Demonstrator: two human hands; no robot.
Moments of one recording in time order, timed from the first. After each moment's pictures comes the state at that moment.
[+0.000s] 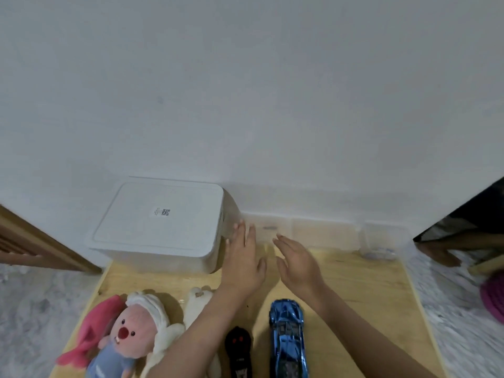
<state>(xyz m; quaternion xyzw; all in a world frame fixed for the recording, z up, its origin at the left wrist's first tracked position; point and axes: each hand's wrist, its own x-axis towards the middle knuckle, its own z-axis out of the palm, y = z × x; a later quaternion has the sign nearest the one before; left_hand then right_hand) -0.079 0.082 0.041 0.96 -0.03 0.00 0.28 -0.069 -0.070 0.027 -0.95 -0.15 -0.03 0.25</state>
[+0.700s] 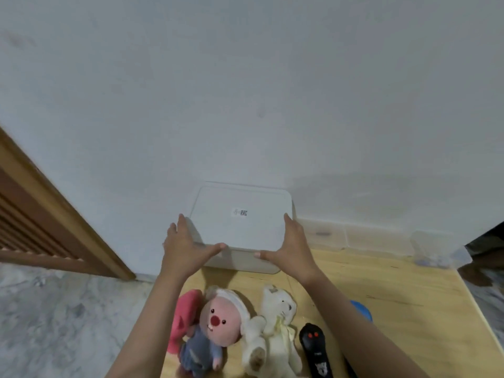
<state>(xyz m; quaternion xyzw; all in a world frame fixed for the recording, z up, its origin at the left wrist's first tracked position) -0.107 0.346 0.091 0.90 0.19 0.00 0.38 -0.086 0.124 0.098 -0.92 -0.02 0.04 0.40</state>
